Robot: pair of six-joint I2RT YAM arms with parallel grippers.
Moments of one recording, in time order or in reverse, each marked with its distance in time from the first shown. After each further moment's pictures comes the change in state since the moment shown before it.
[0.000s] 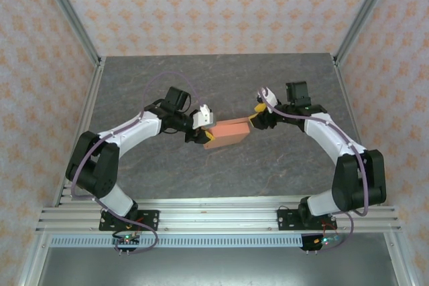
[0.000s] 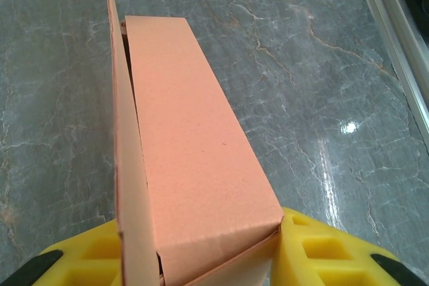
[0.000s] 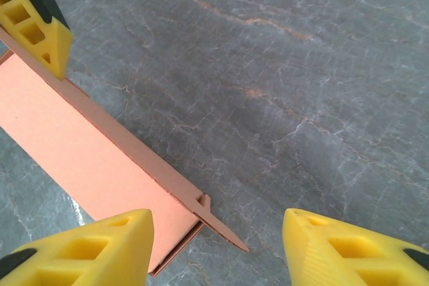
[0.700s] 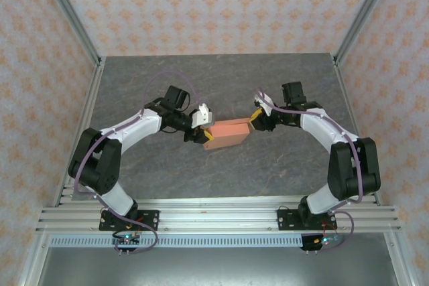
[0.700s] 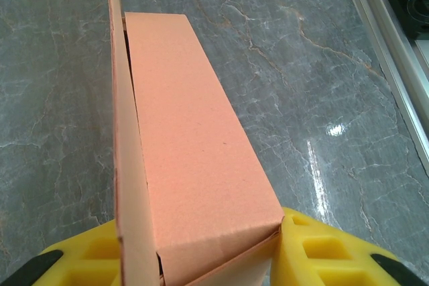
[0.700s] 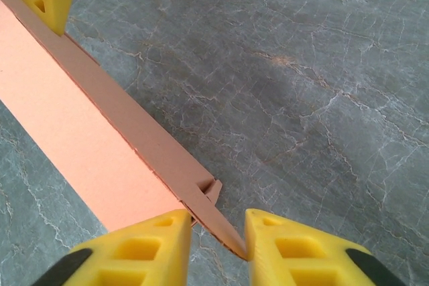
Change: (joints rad) left arm 0.020 0.031 0.021 -0.031 0.045 0.029; right arm 0.000 0.096 0.026 -0.067 -0.032 -0.078
